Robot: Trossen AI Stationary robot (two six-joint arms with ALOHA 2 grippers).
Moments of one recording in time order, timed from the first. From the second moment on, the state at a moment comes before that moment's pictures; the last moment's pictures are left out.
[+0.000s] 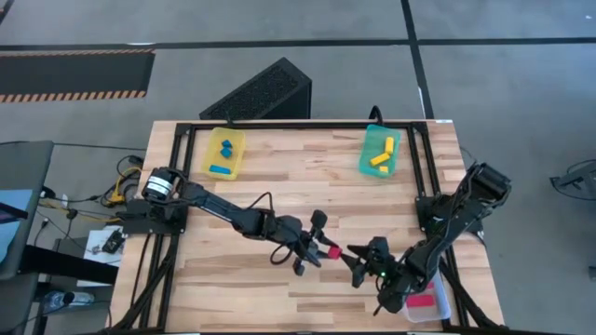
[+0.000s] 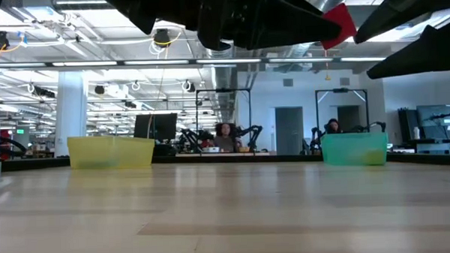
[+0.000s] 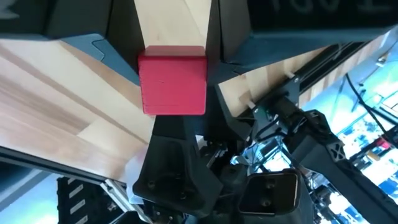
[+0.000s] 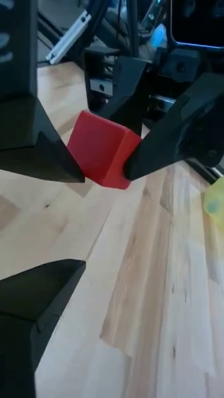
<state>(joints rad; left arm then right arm) -0.24 1.94 1.17 0.44 -0.02 0.53 0.83 1.63 0.85 -0.14 1.14 1.54</state>
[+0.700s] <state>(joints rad) -0.21 1.95 1.17 0.42 -0.02 0.48 0.81 1.64 0.85 -0.06 1.20 1.59</state>
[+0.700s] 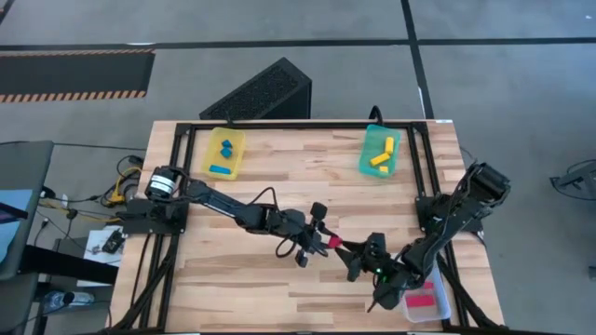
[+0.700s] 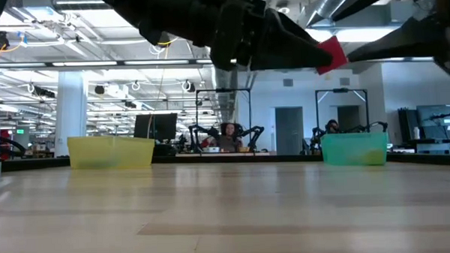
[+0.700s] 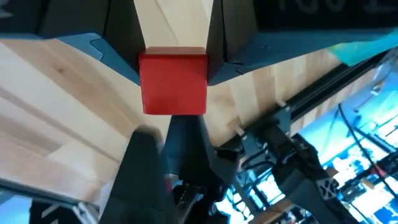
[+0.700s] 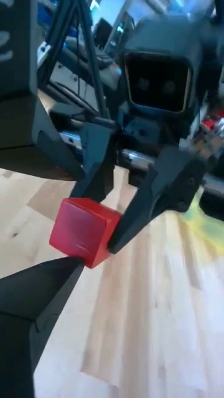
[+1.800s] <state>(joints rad) -0.22 1.95 1.17 0.42 0.00 0.47 0.76 1.64 0.85 -0.07 1.13 1.57</state>
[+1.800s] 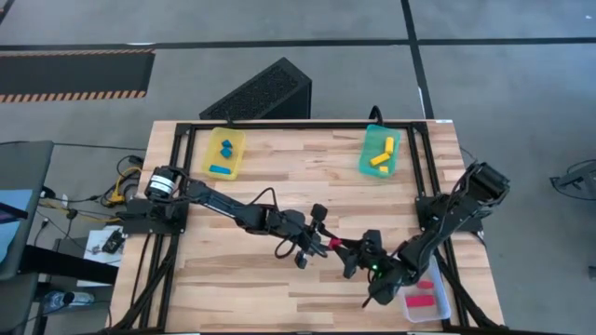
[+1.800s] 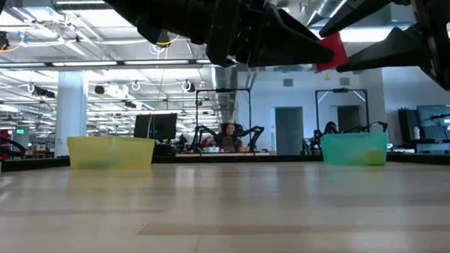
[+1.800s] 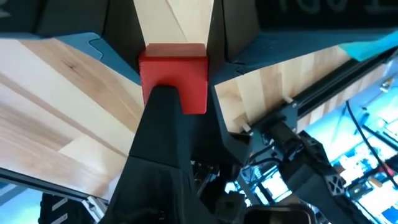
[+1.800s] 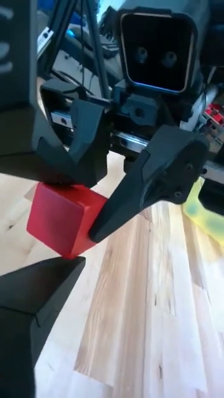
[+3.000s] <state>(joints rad) -0.12 1.95 1.17 0.33 -0.25 -0.03 1.12 1.36 1.08 -1.17 0.36 1.96</state>
